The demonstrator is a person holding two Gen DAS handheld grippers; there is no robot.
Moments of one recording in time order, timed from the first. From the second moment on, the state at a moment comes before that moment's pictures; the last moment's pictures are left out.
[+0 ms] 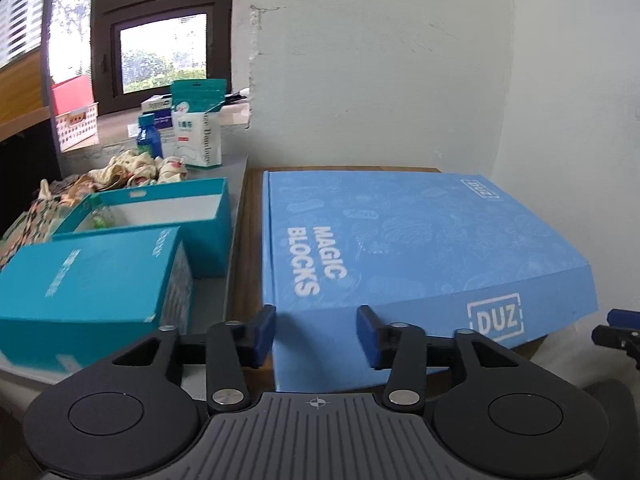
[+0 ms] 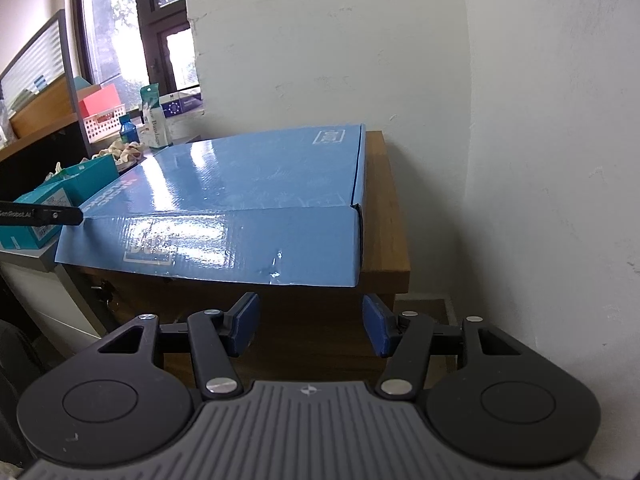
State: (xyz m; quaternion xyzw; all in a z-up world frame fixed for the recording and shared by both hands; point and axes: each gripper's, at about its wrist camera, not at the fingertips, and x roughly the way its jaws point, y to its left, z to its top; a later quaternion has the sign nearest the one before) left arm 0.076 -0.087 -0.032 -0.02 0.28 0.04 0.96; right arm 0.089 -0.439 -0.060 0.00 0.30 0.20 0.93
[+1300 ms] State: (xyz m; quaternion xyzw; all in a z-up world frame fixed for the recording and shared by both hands) left arm 0.057 -0.103 -0.071 -0.05 0.26 -0.03 0.96; right arm 0.107 -0.397 -0.049 -0.06 0.28 0.13 0.95
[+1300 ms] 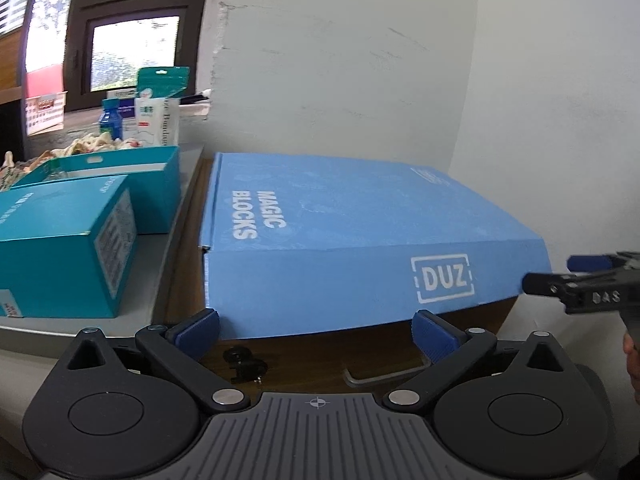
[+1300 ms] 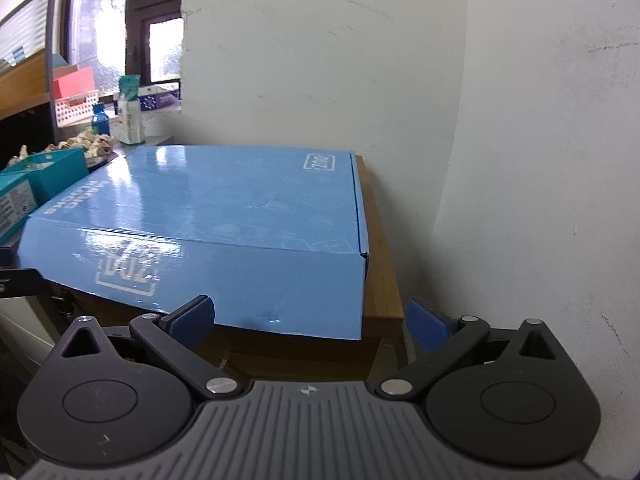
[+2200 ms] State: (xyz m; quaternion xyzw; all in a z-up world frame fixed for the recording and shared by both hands) left arm 0.089 -0.104 -0.084 -0.03 0.27 -0.03 0.96; right arm 0.154 -0.388 -0.072 -0.06 0.31 0.12 0.94
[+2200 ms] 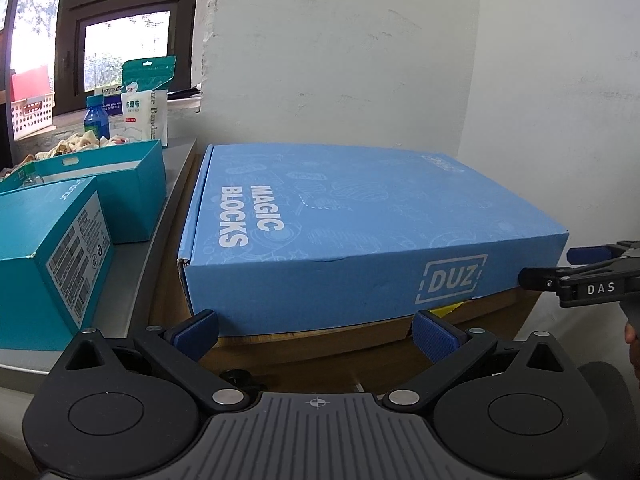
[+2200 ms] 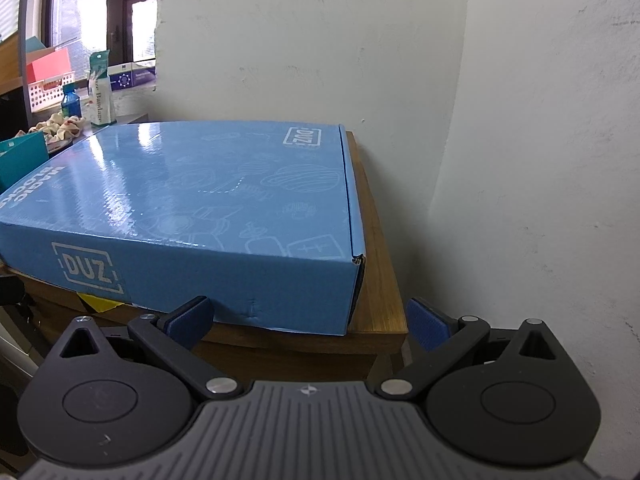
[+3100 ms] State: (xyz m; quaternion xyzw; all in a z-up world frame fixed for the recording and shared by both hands) left arm 0.063 -0.105 -0.070 -0.06 0.28 0.00 0.96; right arm 0.117 -0.389 -0.053 -0.07 0.30 0.14 0.94
